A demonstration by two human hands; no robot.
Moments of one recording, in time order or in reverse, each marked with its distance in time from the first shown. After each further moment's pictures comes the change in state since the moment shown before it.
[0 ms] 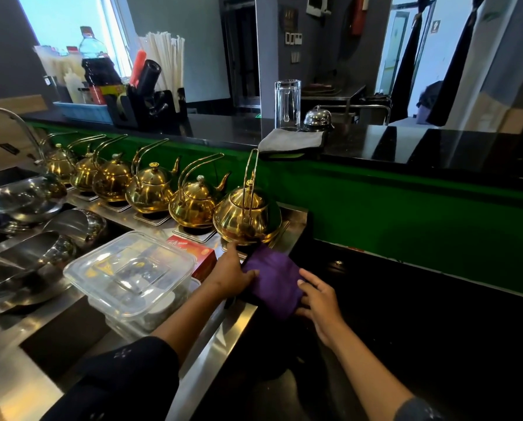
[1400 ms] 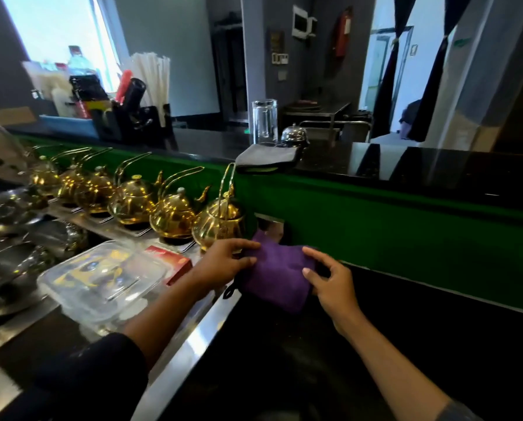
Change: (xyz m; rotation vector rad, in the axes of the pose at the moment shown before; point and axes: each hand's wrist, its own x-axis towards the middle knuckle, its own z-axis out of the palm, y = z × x) left_hand -0.016 0.058 -0.010 -0.346 -0.096 0.192; right_hand -0.017 -0.069 -0.051 -0.310 0.029 -0.520
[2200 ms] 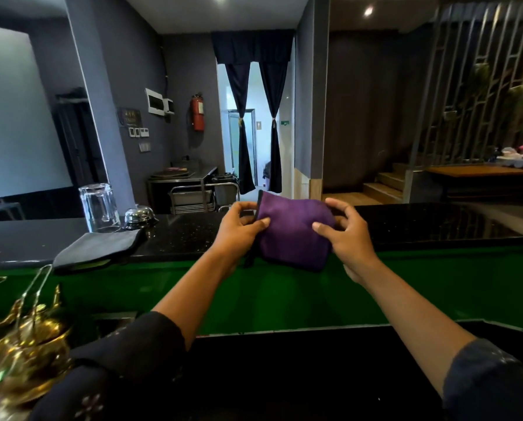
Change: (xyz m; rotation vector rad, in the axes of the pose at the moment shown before) left_hand 0.092 0.267 0.193 -0.622 -0.187 0.349; right_hand 0.039 -0.209 -0.254 -0.181 0.497 -0.259
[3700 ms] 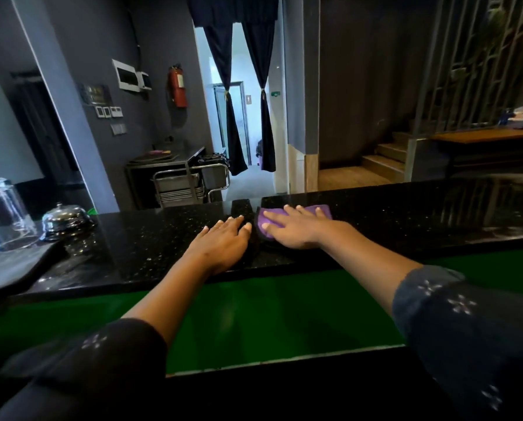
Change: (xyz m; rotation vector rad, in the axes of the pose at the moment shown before) left_hand 0.143 -0.102 0.010 1.334 -0.261 -0.081; right_hand 0.165 0.103 0.045 -1.338 -0.734 0.113
